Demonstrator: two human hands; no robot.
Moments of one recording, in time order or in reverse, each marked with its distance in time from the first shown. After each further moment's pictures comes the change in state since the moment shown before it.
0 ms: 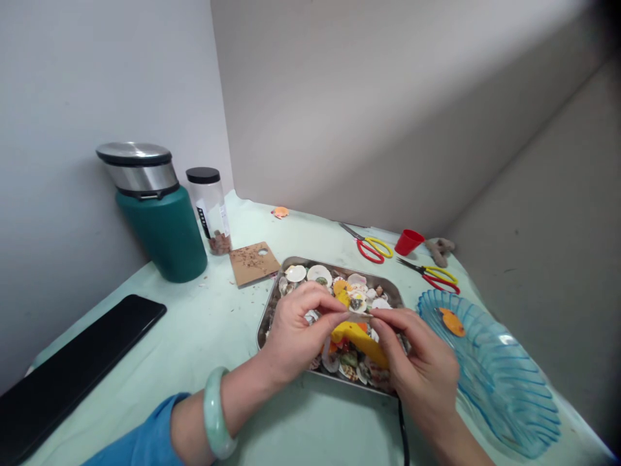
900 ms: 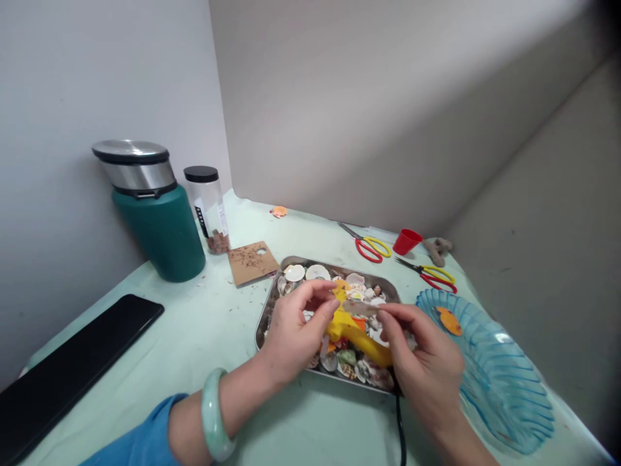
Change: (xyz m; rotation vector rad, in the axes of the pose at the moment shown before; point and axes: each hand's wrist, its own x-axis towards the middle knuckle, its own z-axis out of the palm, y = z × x) left_hand -0.003 -0.001 0.002 -0.001 0.004 -0.235; right_hand 0.002 0.004 -0.002 -0.079 0.041 0.144
